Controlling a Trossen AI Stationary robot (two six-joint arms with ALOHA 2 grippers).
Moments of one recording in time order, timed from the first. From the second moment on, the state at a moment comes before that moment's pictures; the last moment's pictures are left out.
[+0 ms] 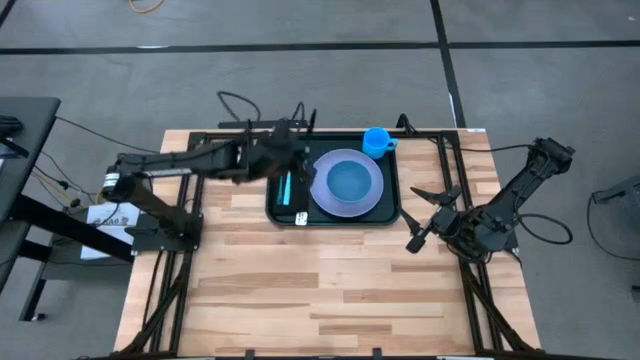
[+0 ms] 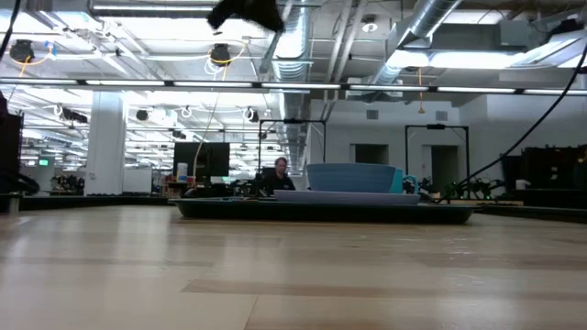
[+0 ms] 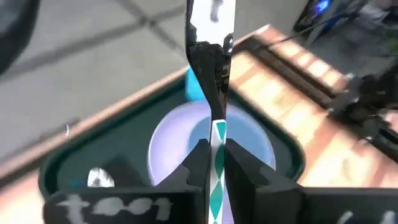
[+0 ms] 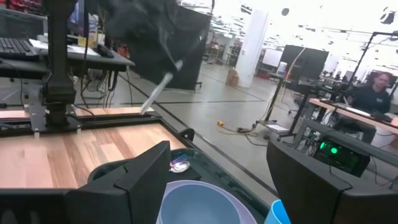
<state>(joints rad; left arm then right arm) 0.08 1.49 1.54 -0.68 -0.51 -0.55 0.78 0.93 0.59 0.39 1.45 -0.31</state>
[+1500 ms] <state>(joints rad) 0.56 1.98 1.54 -0.85 0.10 -0.88 0.78 0.93 0.59 0.34 1.44 -0.32</state>
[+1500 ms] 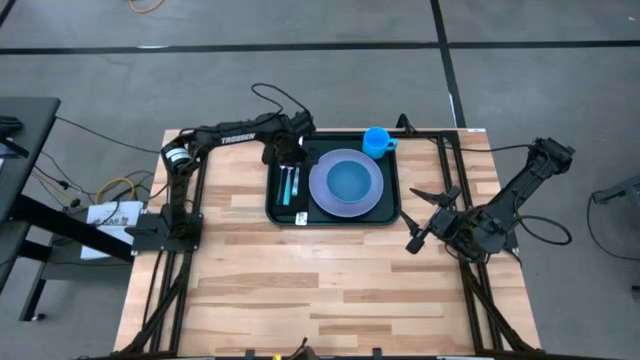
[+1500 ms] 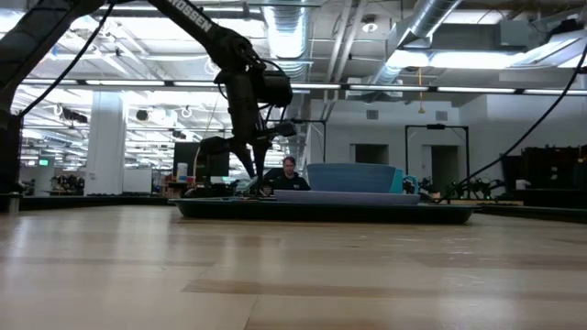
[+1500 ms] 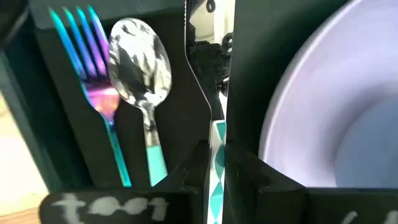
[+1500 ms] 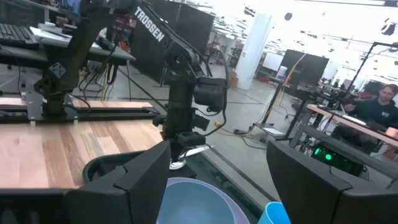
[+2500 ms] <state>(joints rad) 0.50 2.08 1.54 -0.81 0.11 -0.90 0.78 0.93 0.59 0.34 1.44 -0.31</state>
